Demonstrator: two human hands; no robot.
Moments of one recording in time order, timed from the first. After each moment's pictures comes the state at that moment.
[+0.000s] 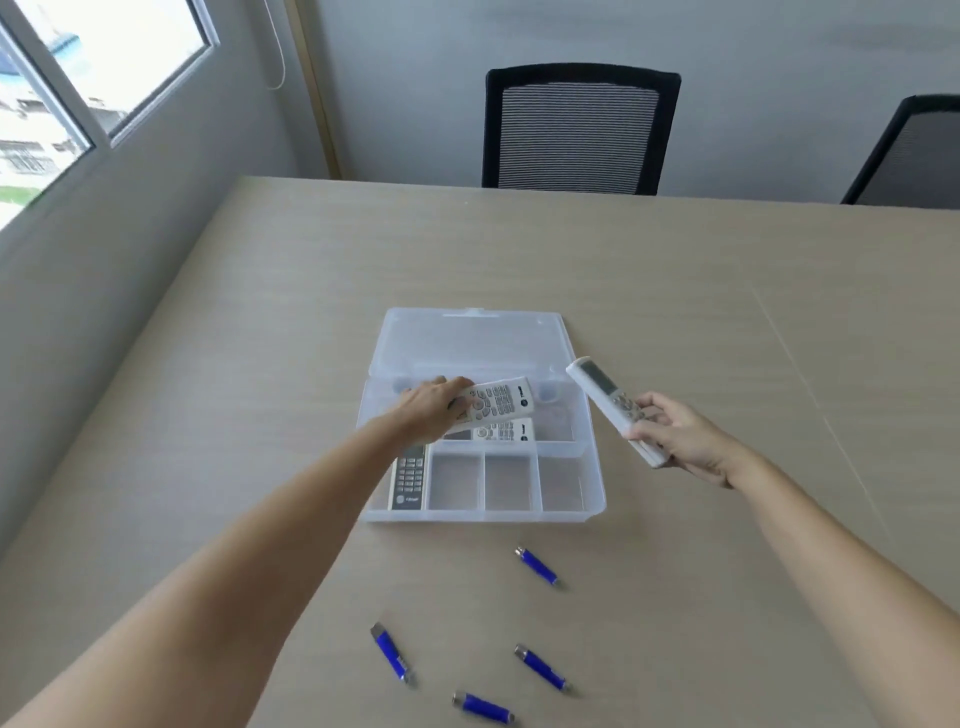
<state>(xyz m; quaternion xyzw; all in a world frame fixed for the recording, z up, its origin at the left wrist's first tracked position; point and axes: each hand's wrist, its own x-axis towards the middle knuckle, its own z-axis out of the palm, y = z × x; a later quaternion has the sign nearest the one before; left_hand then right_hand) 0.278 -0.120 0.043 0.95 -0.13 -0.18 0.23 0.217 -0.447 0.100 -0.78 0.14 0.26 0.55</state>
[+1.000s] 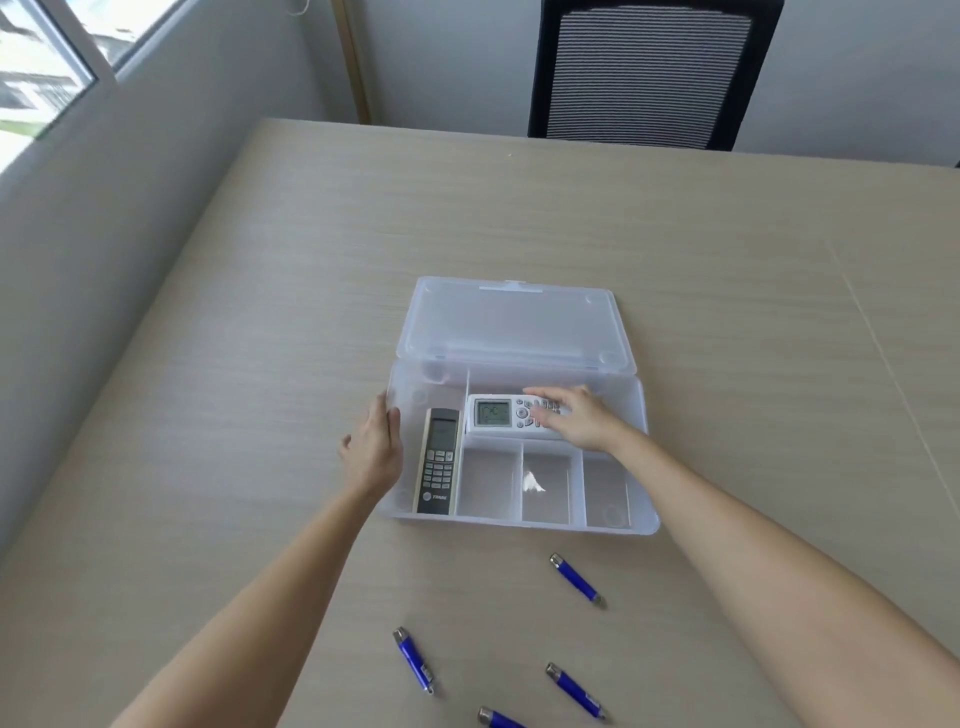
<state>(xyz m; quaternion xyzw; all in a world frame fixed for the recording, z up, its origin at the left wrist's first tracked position) 0.231 -0.047 -0.030 0.92 0.20 -0.07 0.34 0.297 -0.319 -0.009 -0.91 -0.04 0.27 0.31</state>
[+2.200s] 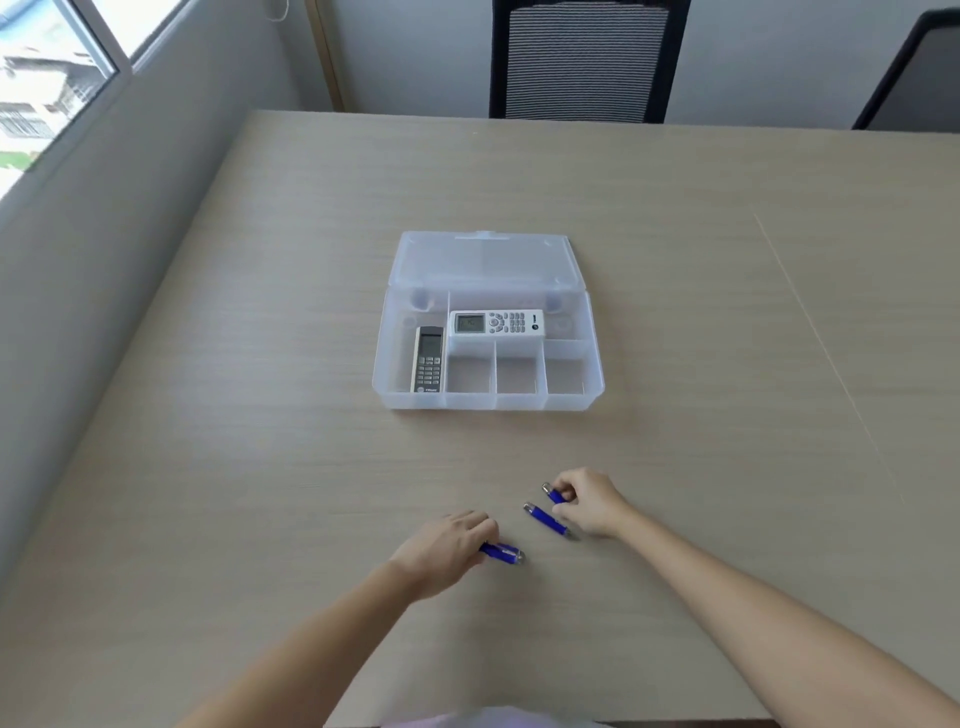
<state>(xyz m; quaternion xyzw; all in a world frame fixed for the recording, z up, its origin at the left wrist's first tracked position) -0.012 -0.112 -0.029 0.90 -0.34 -0.19 0.20 0.036 -0.354 -0.024 -0.91 0.04 0.30 0.29</state>
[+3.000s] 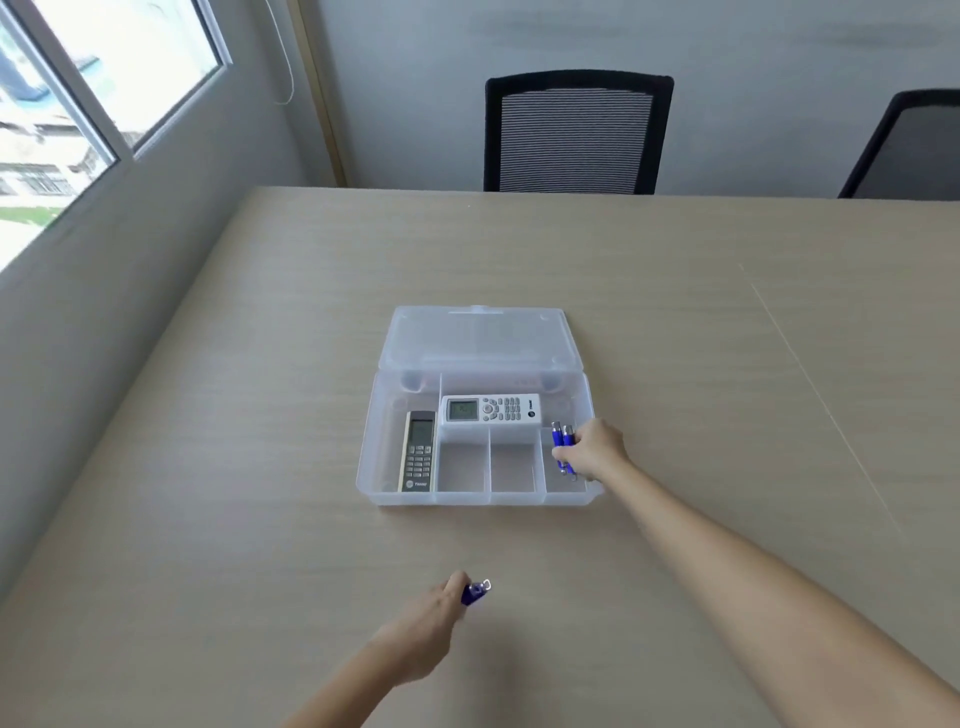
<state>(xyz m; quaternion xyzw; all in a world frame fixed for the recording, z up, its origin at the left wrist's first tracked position) 0.038 -0.112 -0.021 0.91 -0.21 -0.28 0.21 0.199 -0.349 0.050 -0.90 0.20 0.20 0.33</state>
